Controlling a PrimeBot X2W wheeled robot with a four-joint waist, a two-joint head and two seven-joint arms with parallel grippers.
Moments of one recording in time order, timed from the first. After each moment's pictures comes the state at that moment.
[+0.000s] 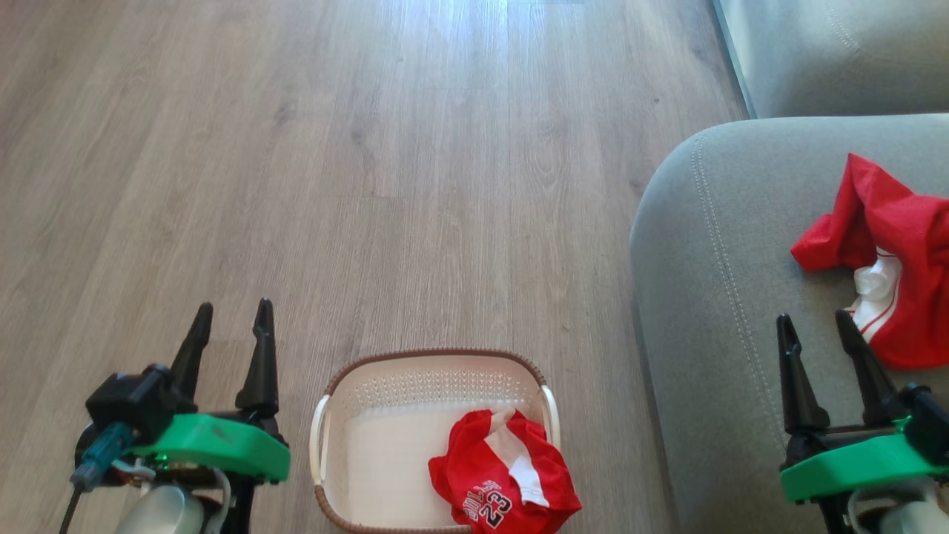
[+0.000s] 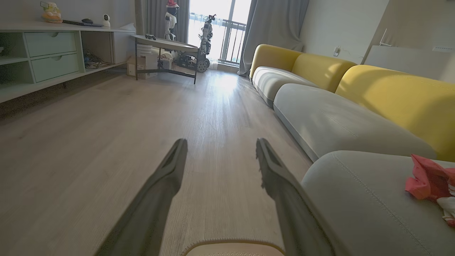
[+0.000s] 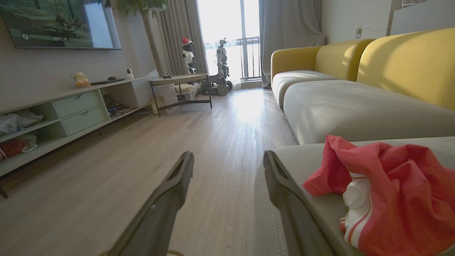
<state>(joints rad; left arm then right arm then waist) -0.05 0.36 -0.40 0.04 -0.62 0.23 -0.25 0.09 -0.15 -0.06 0.05 0.29 0.13 -0.25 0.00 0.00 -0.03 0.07</state>
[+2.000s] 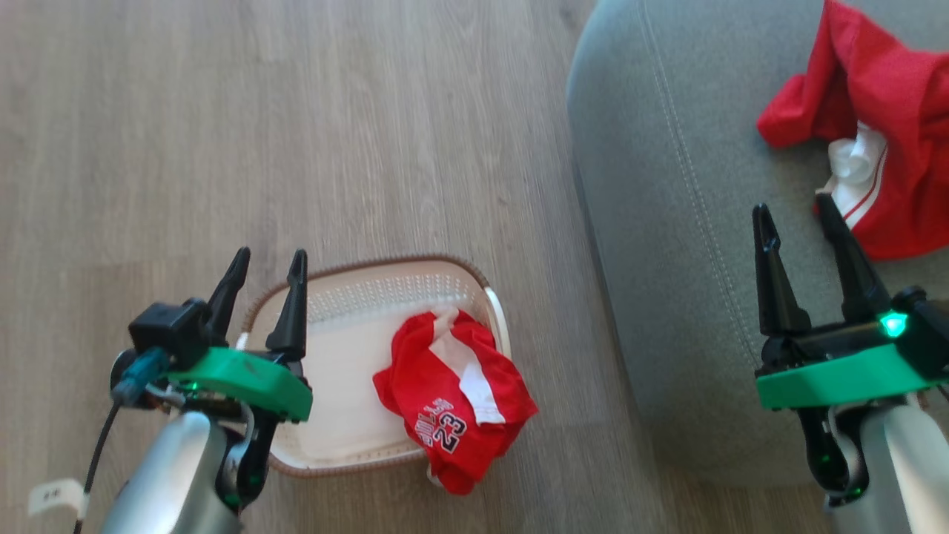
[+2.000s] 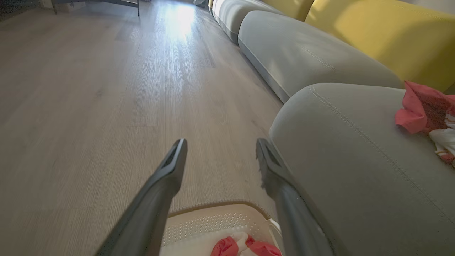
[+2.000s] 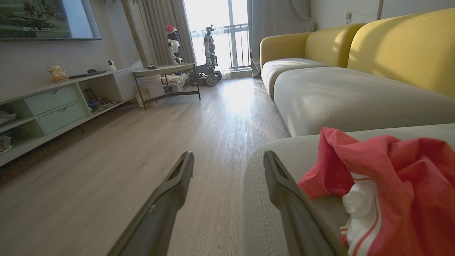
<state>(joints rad) -0.25 0.24 -0.36 0.30 -0.49 0.04 -0.25 -0.12 -0.16 0.02 0.01 0.30 0.13 -0.25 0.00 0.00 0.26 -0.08</state>
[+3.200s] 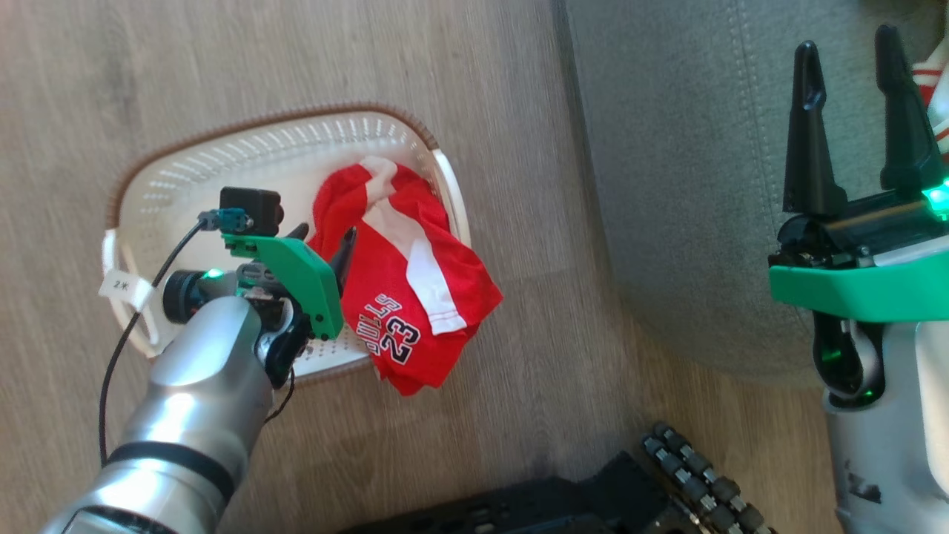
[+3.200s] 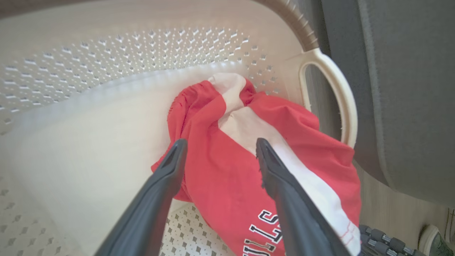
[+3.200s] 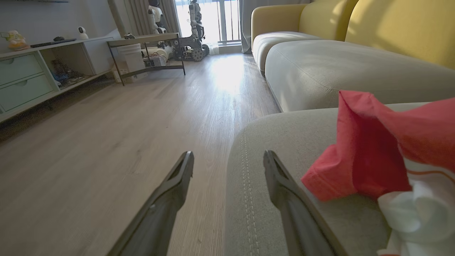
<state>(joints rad) -0.78 0.12 -0.61 1.08 -0.63 -0.12 -0.03 -0.34 -0.10 0.00 -0.12 0.26 0.13 -0.26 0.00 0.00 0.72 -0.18</state>
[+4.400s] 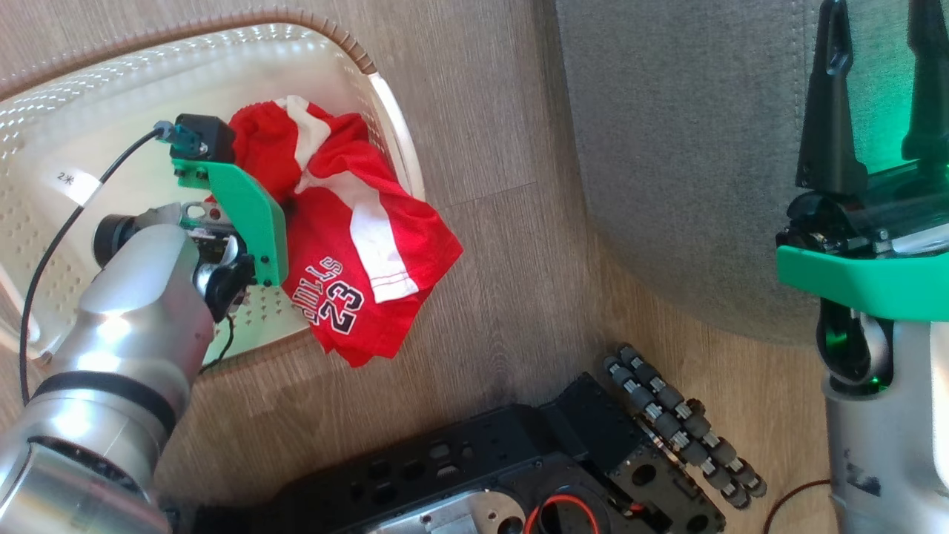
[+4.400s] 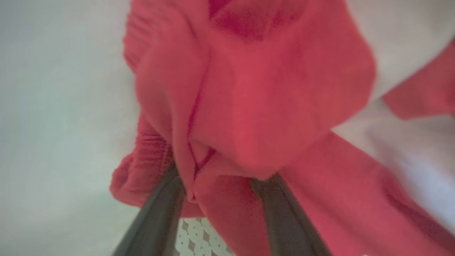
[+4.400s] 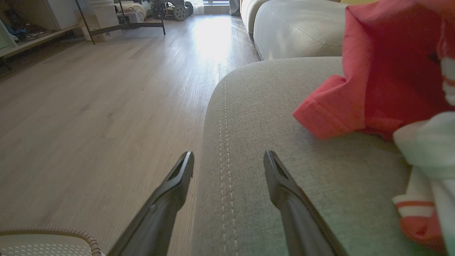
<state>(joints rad) -0.98 0.22 -0.84 1.19 -0.82 -0.12 0.22 -0.38 -0.06 0.00 -0.21 0.24 0.13 -0.26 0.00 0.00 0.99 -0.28</state>
